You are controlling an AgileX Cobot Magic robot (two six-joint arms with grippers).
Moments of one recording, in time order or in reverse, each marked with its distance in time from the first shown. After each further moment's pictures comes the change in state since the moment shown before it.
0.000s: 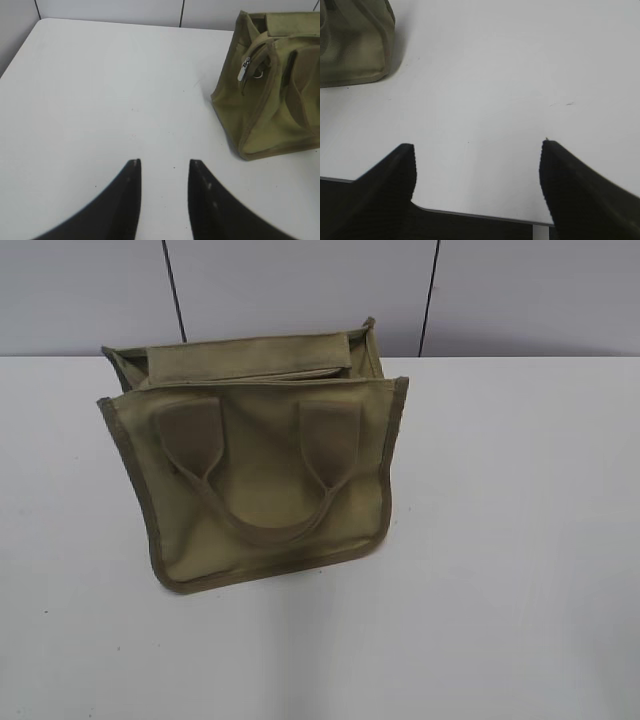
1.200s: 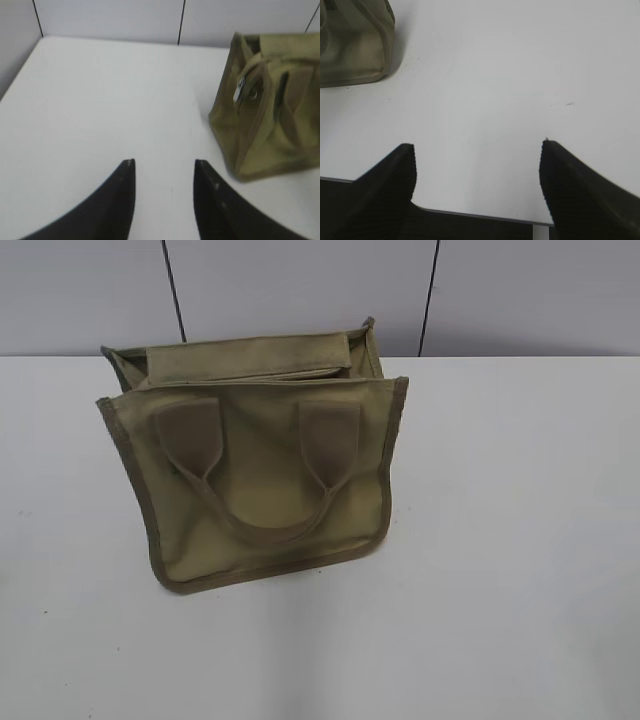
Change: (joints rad) left arm 0.000 0.000 -0.035 0.000 -0.083 0.000; right arm 0.000 0.000 0.000 0.000 0.000 0.000
